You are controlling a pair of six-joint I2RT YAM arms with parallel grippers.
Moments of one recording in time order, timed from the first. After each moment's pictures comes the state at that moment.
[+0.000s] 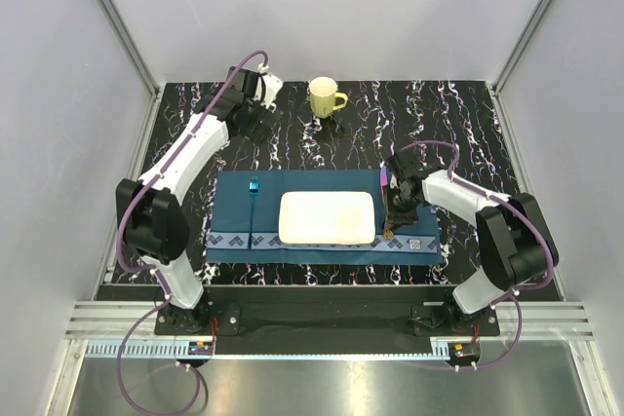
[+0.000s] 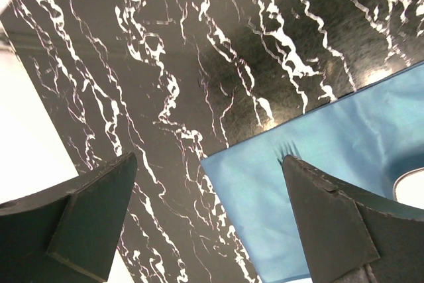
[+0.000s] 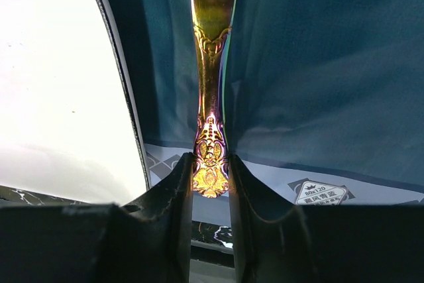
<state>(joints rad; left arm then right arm) -0.33 1.75 1.62 -0.71 -0.17 0.34 0.39 1.57 0.91 -0.65 -0.13 0.40</state>
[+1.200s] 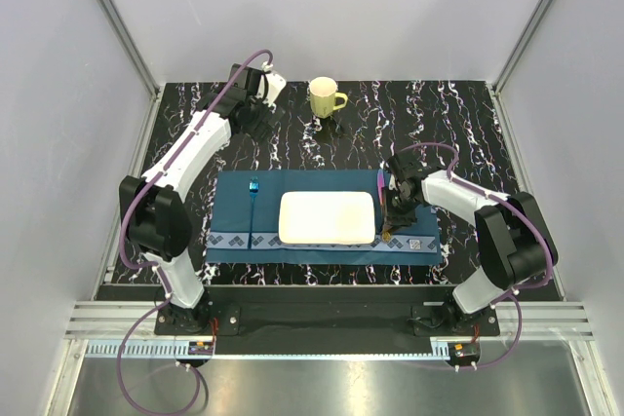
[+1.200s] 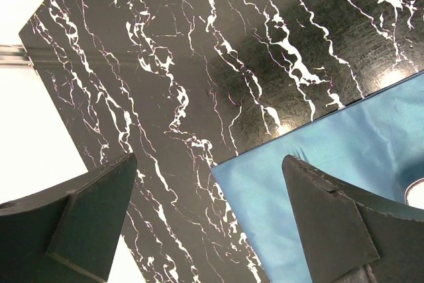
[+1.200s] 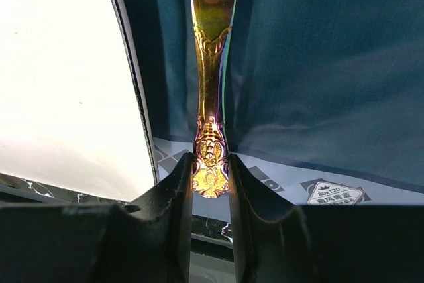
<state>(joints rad) -0.34 1.78 1.66 -0.71 -0.19 0.39 0.39 1.58 0.90 -0.65 -0.17 0.40</state>
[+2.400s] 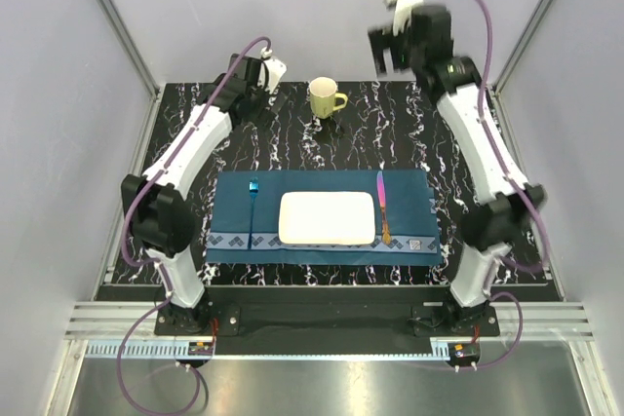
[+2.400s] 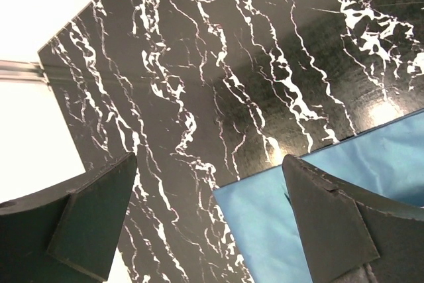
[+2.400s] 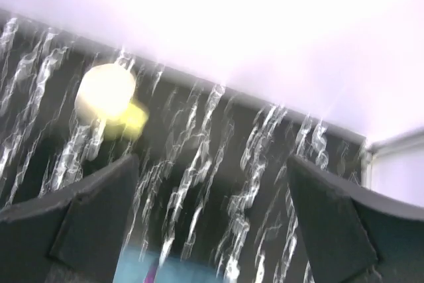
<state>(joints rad) -0.34 1.81 1.76 -0.69 -0.19 0.35 0.35 1.78 2.01 -0.64 0.13 -0.18</state>
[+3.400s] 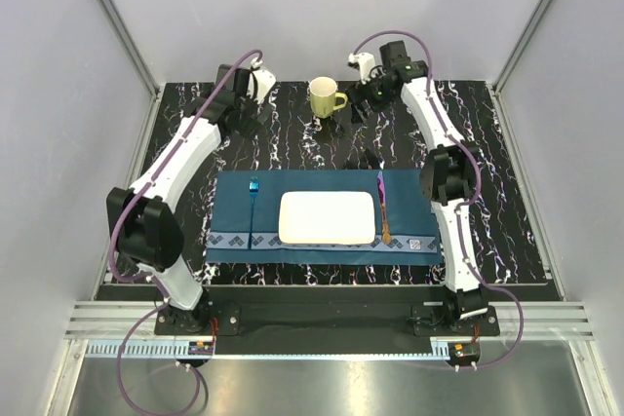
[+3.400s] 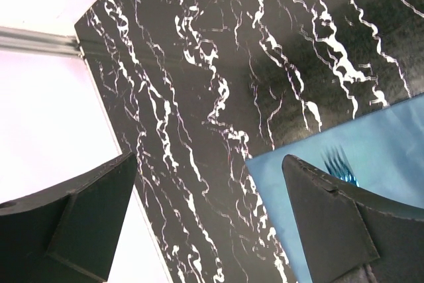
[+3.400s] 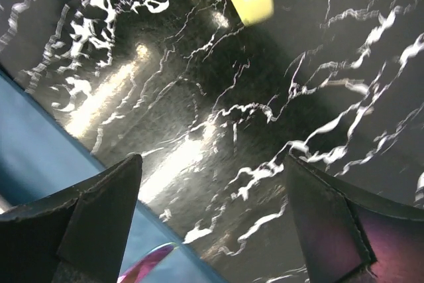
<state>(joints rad) -0.31 1.68 1.58 -0.64 -0.26 0.44 0.25 2.51 2.58 -1.02 -0.40 -0.37</state>
